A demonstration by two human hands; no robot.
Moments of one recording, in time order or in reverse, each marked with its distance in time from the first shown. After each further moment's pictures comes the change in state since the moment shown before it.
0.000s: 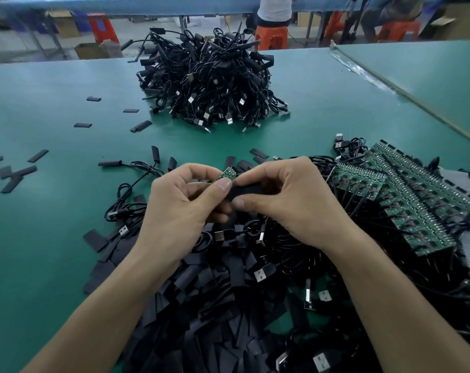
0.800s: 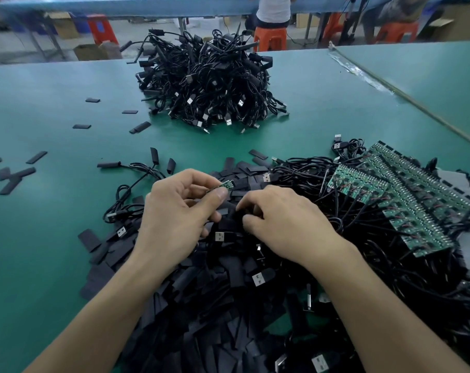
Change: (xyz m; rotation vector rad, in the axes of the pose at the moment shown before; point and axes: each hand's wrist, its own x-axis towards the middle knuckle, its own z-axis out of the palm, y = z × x) left_hand 0.000 -0.004 -0.004 0.291 0.074 0.013; right_hand -0.007 0.004 0.017 -0.761 -0.164 0.188
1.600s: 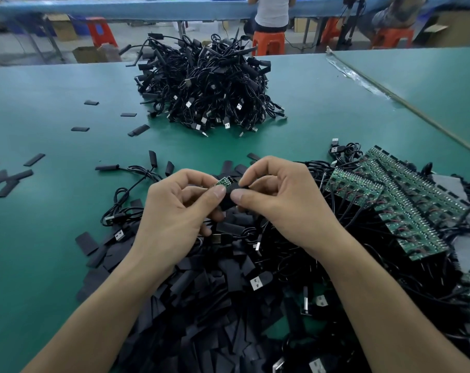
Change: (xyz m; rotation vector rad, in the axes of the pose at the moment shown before) left_hand 0.001 0.002 -0.001 -0.179 -0.063 -0.008; right_hand 0.005 0.006 -0.010 0.885 0.190 -0.106
